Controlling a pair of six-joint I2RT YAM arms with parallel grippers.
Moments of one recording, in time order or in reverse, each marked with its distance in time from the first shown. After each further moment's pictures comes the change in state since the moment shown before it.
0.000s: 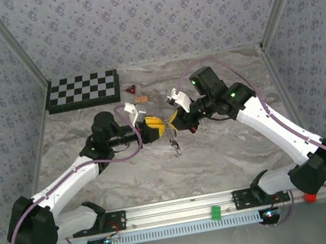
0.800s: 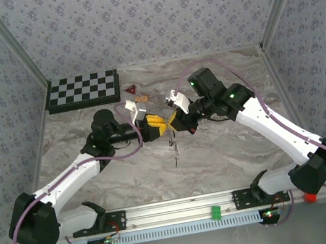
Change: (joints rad) left arm 0.001 0.034 0.025 0.063 0.084 -0.038; right arm 0.023 0.000 0.000 0.005 0.018 0.000
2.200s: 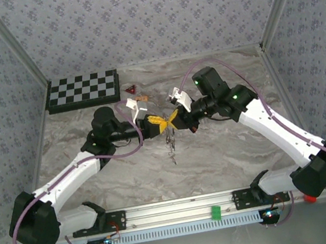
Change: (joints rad) left arm -0.011 0.013 0.036 -0.021 0.032 0.011; right arm -0.033 -0.032 -0.056 0.092 -0.073 0.016
